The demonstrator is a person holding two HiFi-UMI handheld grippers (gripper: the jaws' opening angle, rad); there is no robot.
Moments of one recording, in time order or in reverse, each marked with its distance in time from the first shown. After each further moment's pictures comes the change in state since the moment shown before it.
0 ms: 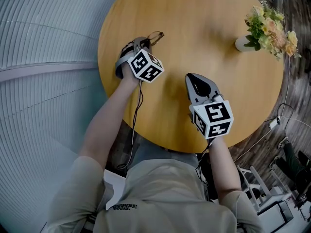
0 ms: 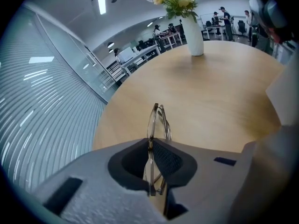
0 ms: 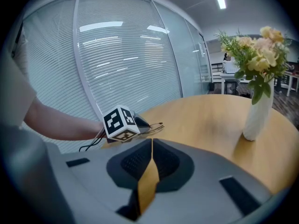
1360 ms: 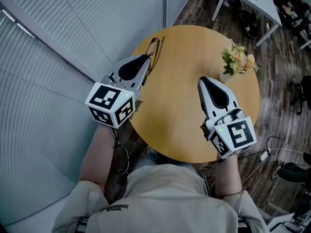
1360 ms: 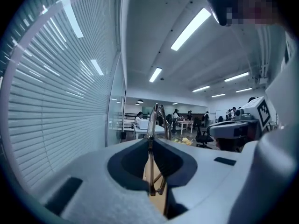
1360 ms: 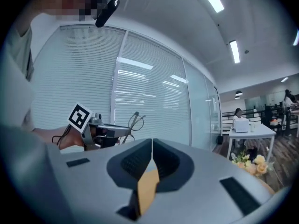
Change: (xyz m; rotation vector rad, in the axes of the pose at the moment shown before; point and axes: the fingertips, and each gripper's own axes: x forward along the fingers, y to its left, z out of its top) left arm -0.426 0.114 0.113 -0.609 -0.848 -0.069; right arm -0.208 0.129 0.212 -0.287 -0.517 0.046
